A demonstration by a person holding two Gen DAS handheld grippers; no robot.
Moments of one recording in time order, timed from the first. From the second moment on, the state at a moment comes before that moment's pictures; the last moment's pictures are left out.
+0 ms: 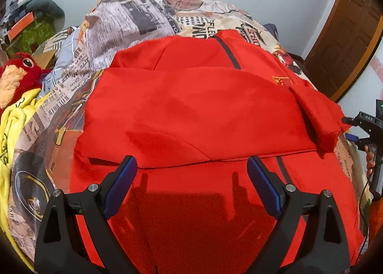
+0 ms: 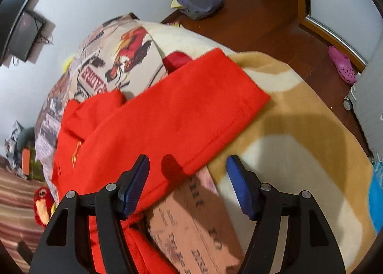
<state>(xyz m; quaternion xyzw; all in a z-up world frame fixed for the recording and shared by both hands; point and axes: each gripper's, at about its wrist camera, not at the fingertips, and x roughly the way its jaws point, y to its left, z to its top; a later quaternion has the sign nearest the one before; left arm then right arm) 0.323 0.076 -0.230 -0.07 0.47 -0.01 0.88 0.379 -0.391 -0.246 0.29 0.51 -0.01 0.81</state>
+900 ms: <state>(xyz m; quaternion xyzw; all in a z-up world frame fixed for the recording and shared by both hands) 0.285 0.107 -0.194 -0.06 0.42 0.00 0.91 0.364 -0.210 -0.061 0.10 0.39 0.17 0.90</state>
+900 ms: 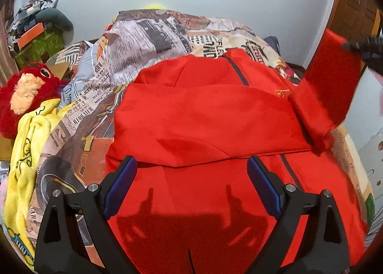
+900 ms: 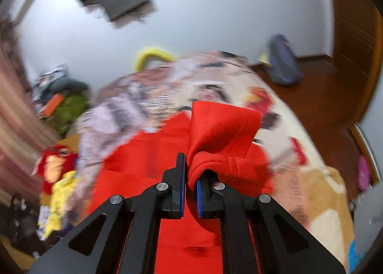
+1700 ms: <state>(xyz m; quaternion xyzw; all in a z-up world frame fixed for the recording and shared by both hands) 0.243 0.170 -0.217 -0.12 0.45 0.03 0.88 0.322 0.013 -0.218 -0.03 0.63 0.34 0.70</state>
